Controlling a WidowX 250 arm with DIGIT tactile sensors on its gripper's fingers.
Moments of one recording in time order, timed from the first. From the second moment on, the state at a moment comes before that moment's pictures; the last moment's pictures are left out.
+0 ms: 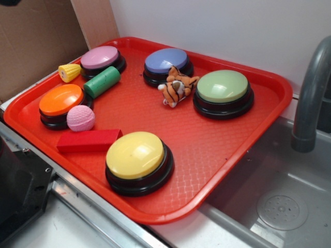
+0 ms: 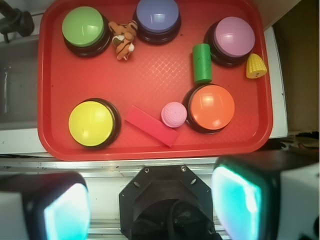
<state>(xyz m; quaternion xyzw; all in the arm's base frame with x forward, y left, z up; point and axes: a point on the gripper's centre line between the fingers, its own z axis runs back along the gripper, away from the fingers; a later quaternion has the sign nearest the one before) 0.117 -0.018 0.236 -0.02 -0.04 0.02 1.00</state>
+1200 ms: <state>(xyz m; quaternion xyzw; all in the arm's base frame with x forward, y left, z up) 0.178 0.050 0.137 -0.02 -0.02 0.02 1.00</state>
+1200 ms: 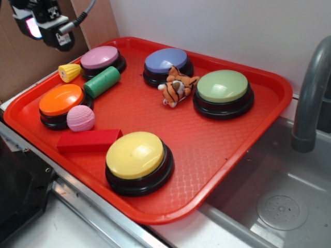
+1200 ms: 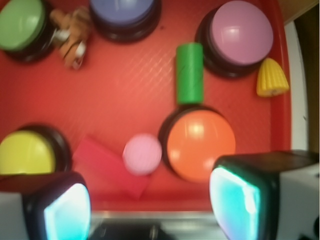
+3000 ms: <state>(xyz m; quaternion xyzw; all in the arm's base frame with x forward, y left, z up) 0.232 0.069 0.019 0.00 -0.03 0.06 1.00</state>
